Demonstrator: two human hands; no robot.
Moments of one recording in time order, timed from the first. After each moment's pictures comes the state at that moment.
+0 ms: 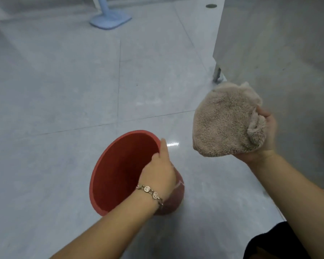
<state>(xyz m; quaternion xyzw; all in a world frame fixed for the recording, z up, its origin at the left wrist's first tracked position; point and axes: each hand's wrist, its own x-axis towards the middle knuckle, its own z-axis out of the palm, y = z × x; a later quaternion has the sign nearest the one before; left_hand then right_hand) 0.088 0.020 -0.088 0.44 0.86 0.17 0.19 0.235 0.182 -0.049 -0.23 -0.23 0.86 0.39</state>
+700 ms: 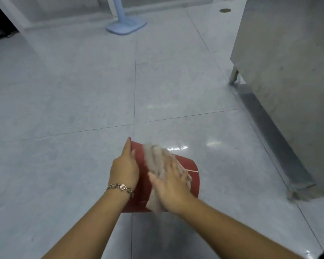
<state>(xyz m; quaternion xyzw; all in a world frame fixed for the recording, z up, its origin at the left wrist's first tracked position) -0.030 -0.046 -0.102 0.29 0.91 0.28 0.10 0.104 0.007 -0.133 -0.32 -0.83 0.45 0.05</state>
